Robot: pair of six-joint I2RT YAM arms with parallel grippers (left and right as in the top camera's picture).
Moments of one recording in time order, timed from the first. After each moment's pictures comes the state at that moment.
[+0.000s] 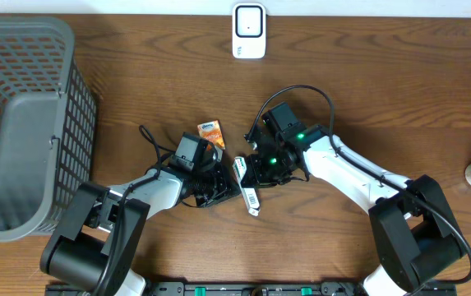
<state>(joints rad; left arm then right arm) -0.41 1.72 0.63 -0.09 0.68 -0.83 0.55 1.79 1.09 -0.64 -0.64 0.39</state>
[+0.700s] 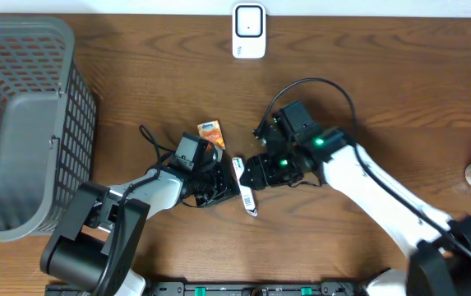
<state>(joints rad) -0.41 1.72 0.63 -0.09 0.68 -0.83 0.55 1.57 1.09 -0.75 -0.52 0.36</state>
